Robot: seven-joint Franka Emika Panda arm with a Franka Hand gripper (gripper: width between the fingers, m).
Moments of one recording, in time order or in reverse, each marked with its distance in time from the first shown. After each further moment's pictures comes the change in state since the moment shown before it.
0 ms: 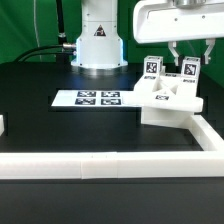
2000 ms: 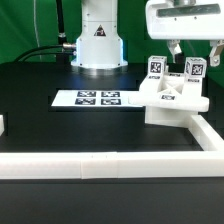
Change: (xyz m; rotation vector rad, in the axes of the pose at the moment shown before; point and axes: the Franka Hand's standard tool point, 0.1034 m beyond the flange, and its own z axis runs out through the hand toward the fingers) arm -0.001 -0.005 0.000 0.030 -0.015 0.383
